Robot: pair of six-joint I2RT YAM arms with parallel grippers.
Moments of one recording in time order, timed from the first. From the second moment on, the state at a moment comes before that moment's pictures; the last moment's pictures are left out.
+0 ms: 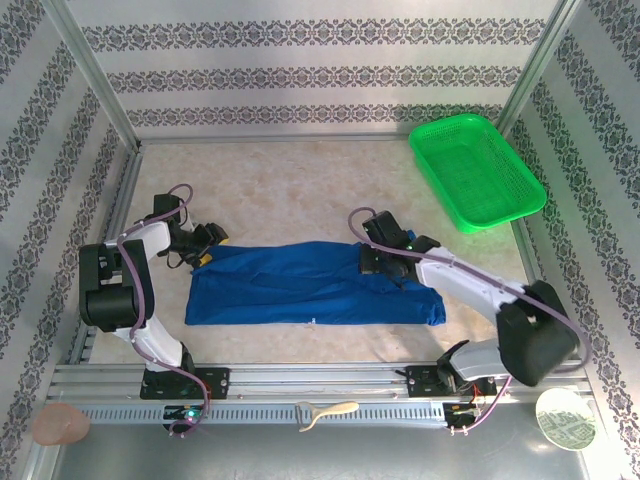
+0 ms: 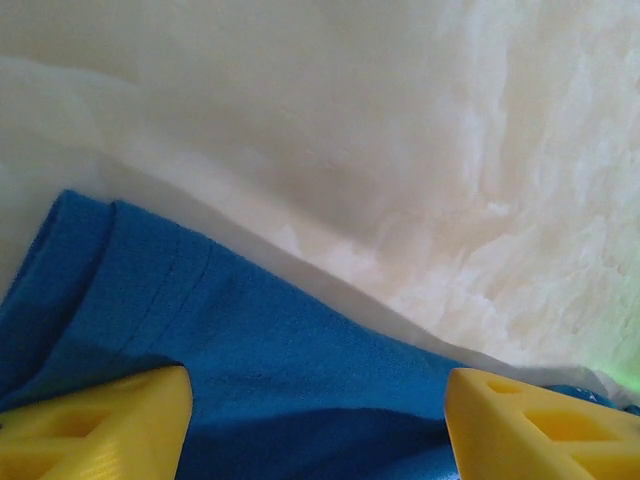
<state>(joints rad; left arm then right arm) 0.19 1.69 0.91 -0.47 0.49 -0.57 0.60 1.34 0.82 -0.49 0.06 0.53</state>
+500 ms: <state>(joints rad) 0.19 1.69 0.92 -0.47 0.48 -0.57 1.00 0.87 0.56 -0.64 0.19 0.87</state>
